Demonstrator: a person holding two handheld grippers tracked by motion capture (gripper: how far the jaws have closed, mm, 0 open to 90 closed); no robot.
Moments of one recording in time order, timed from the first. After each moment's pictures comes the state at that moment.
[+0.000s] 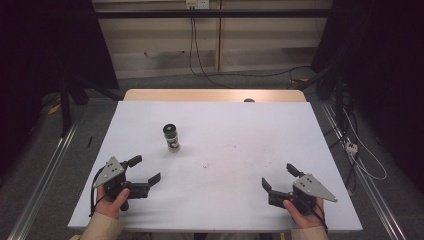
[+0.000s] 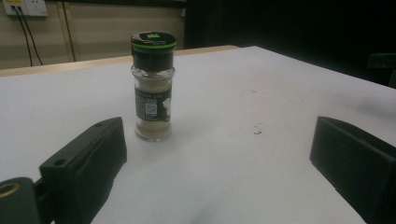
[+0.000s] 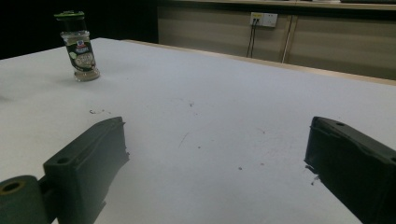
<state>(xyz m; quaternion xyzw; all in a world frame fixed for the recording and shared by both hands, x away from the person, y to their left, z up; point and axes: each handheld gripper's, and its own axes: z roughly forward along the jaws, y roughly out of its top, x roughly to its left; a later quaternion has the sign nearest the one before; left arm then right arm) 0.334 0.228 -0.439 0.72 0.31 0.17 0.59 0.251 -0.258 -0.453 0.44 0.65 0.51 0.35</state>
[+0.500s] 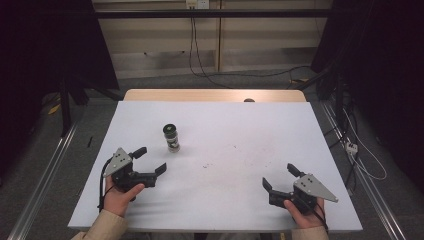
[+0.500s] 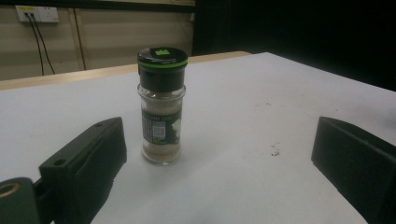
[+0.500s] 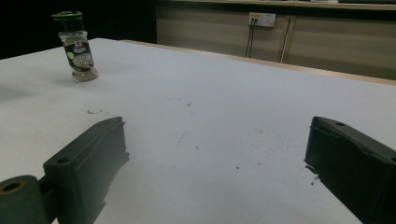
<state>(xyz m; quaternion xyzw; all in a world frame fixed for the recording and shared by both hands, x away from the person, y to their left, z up) 0.356 0.210 -0.436 0.71 0.32 0.19 0.59 0.250 -0.259 -0.453 0.44 0.65 0.51 0.35</state>
